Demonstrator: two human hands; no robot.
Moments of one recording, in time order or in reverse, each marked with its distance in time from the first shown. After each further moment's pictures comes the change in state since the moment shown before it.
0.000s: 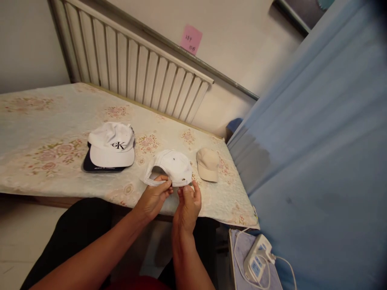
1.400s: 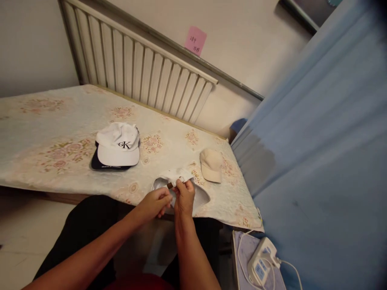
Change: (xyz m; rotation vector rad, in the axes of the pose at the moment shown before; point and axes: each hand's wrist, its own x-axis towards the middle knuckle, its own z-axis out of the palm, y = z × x) left_hand -0.025 0.019 -0.026 0.824 -0.177 -0.135; right_hand 0.029 0.030 0.010 -0.169 -0.198 0.105
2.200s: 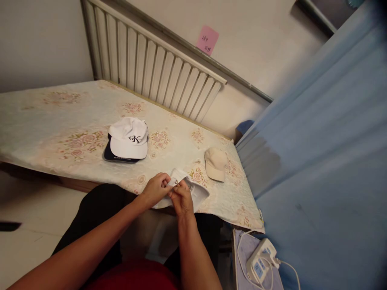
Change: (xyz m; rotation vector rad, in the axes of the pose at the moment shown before) left_hand 0.020 -0.022 -0.018 0.358 0.366 0.270; right_hand -0.020 0.012 -0.012 0.169 -0.467 0.252
